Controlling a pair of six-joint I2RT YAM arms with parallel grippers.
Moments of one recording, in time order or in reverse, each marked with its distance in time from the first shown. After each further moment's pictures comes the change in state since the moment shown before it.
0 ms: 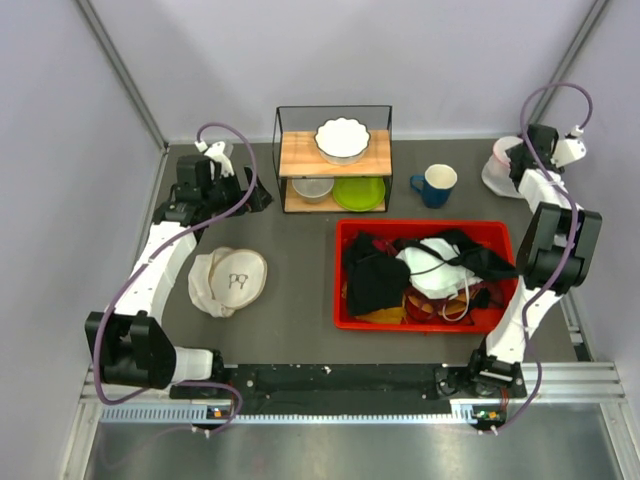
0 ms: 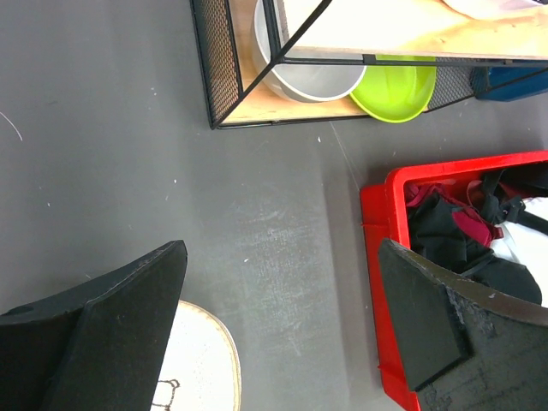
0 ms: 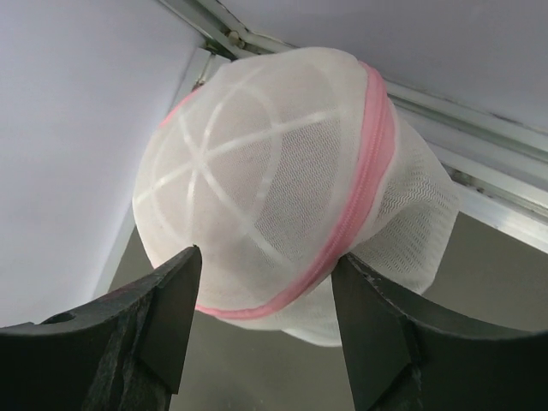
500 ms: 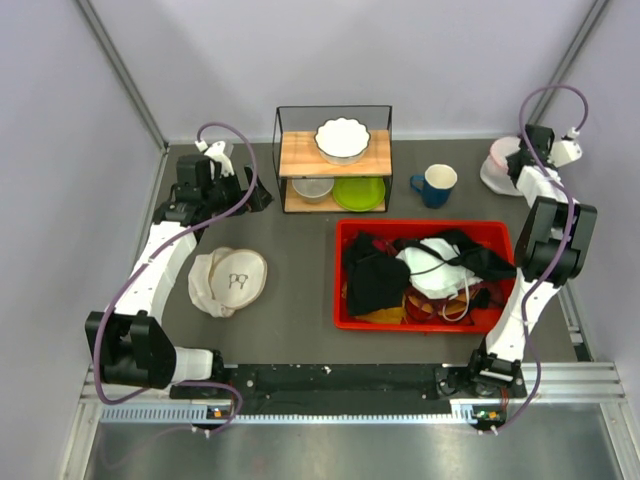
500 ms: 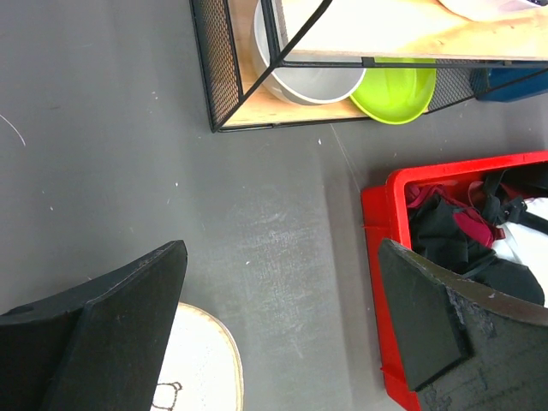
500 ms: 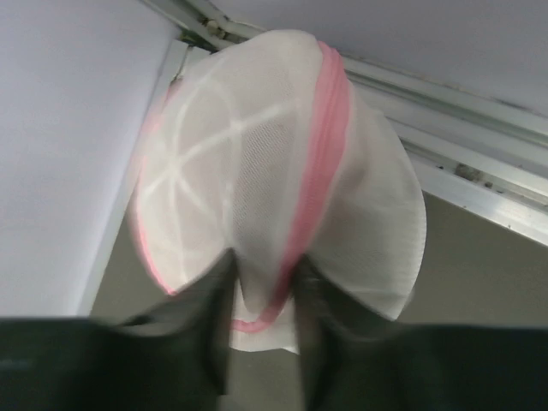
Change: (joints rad) left arm 0.000 0.008 0.000 0.005 0.000 0.004; right arm 0.000 0.105 0.098 -0.037 0.003 0.023
